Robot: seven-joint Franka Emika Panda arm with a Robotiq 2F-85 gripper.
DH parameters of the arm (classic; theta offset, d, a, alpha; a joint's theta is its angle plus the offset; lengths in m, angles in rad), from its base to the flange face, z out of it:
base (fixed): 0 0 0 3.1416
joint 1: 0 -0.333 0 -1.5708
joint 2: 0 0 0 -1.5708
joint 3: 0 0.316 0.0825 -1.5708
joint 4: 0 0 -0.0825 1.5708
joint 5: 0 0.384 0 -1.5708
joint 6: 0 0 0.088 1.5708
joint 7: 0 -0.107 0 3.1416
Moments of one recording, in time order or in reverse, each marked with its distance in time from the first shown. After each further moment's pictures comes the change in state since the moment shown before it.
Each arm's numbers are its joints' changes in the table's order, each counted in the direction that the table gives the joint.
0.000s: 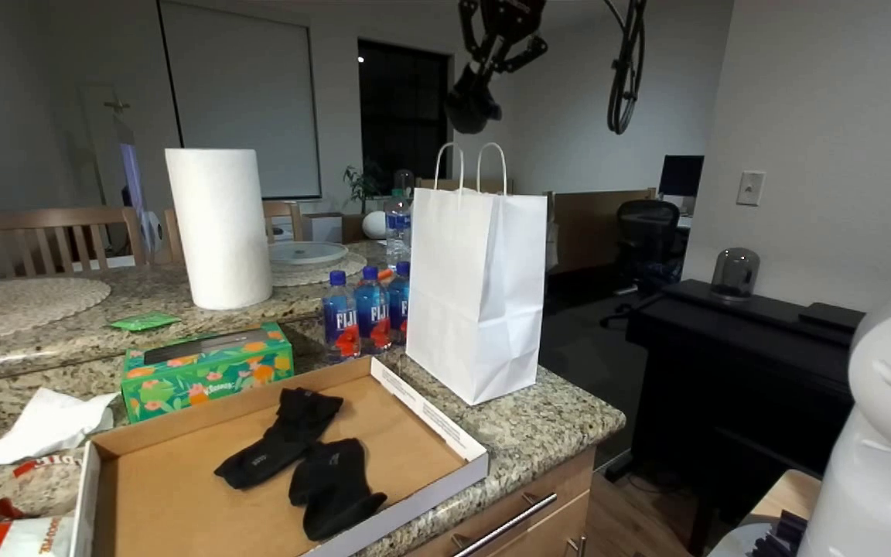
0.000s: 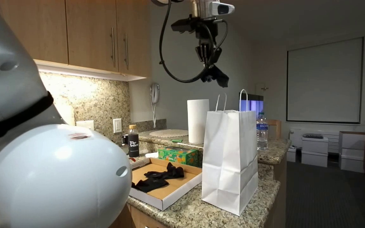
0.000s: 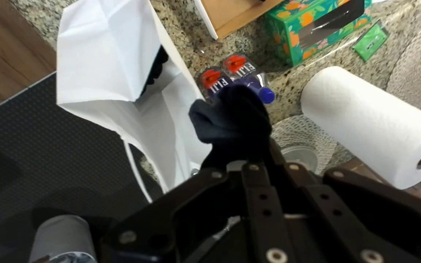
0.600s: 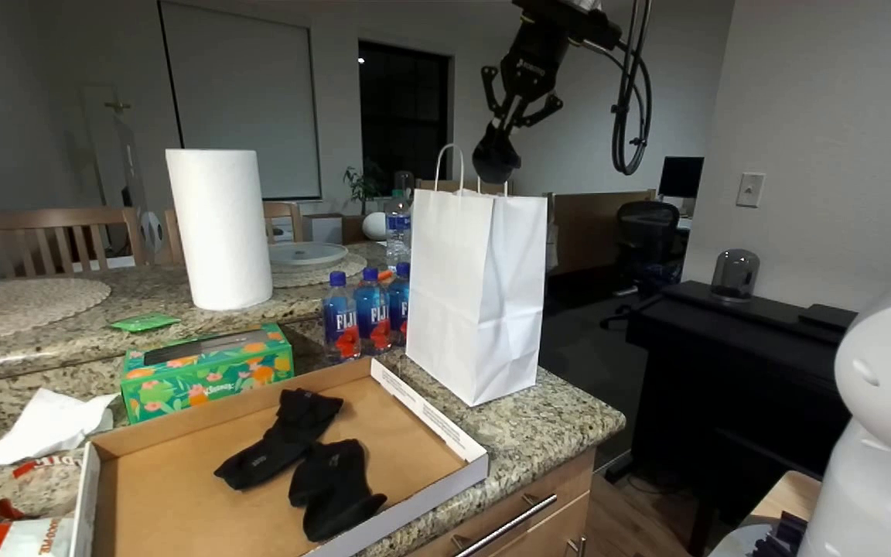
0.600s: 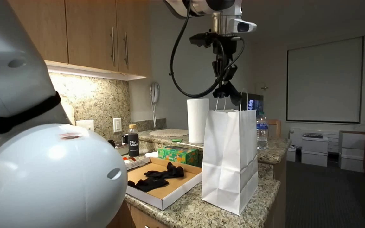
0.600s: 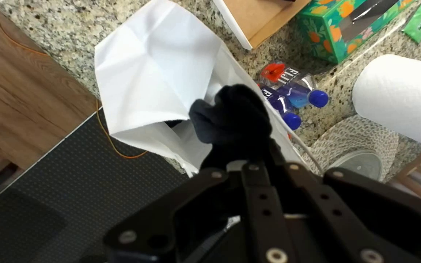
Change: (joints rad) arm 0.066 -0.082 -0.042 0.049 0.043 -0.001 -0.026
